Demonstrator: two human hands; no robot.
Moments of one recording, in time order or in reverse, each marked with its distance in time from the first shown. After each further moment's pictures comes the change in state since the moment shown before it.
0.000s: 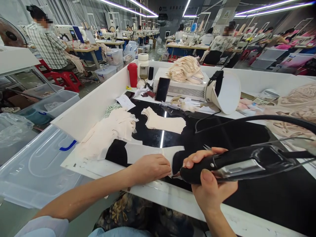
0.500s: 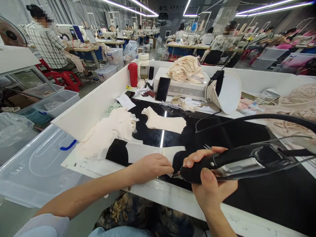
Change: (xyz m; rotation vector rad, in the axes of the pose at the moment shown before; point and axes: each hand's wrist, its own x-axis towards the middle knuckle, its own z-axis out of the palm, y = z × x) left_hand -0.002 -0.006 0.000 -0.080 0.020 0.051; right_hand 0.001 0.002 0.001 0.044 -0.006 -0.015
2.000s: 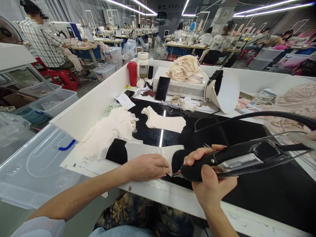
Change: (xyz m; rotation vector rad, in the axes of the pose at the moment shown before) left_hand -0.010 -0.007 -0.007 0.018 0.019 0.110; right_hand 0.005 -0.001 0.003 -0.019 0.033 0.005
